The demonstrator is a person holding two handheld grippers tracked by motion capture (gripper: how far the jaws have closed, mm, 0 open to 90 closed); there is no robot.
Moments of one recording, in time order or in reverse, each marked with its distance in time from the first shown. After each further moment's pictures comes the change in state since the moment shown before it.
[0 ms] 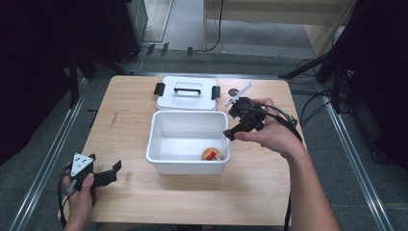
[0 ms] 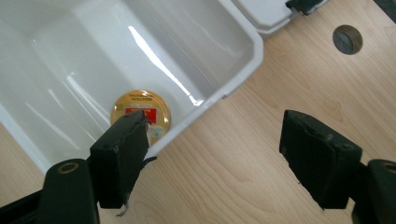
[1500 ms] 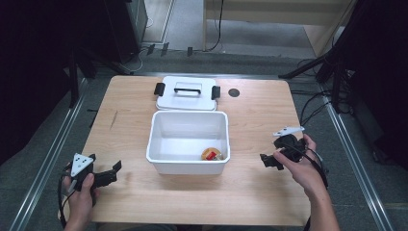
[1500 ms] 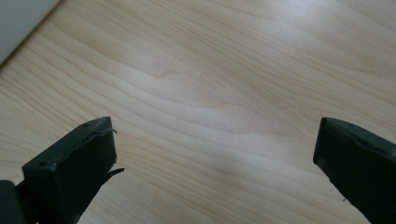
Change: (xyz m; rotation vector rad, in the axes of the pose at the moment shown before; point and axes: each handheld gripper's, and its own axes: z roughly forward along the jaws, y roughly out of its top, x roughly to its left) left arm -0.001 0.000 0.000 -0.002 0.000 0.001; right arm -0.050 -0.163 0.055 -0.079 -0.173 0.299
